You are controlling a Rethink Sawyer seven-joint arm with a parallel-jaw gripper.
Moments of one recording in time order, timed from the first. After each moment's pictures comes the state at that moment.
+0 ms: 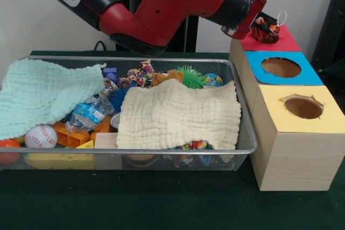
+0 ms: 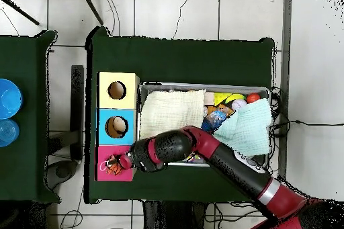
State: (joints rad) arm -1.07 0.04 1.11 1.96 -0.55 0.85 1.56
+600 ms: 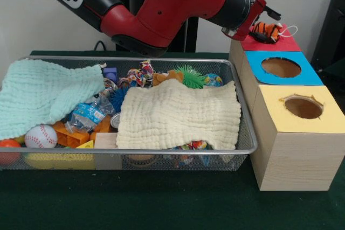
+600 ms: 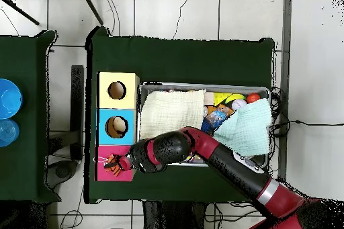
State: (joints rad) arm -1.07 0.05 1.11 1.96 -0.58 0.85 1.56
